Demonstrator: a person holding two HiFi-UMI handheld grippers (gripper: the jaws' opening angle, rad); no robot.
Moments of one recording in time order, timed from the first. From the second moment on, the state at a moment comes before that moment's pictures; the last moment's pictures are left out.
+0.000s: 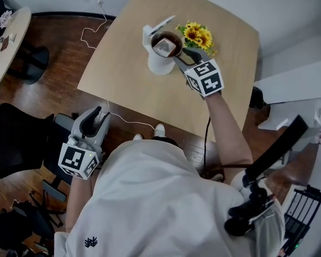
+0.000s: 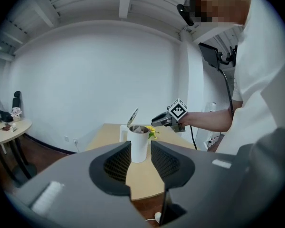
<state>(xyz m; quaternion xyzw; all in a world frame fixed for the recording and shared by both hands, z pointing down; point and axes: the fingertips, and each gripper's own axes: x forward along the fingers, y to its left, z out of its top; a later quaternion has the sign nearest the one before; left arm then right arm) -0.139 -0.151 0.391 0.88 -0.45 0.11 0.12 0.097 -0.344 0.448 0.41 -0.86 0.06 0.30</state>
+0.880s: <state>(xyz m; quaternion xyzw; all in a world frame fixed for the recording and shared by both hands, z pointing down) -0.072 -0.072 0.400 0.96 -0.23 0.12 0.08 0.179 -0.005 0.415 0.60 -0.76 0.12 0.20</state>
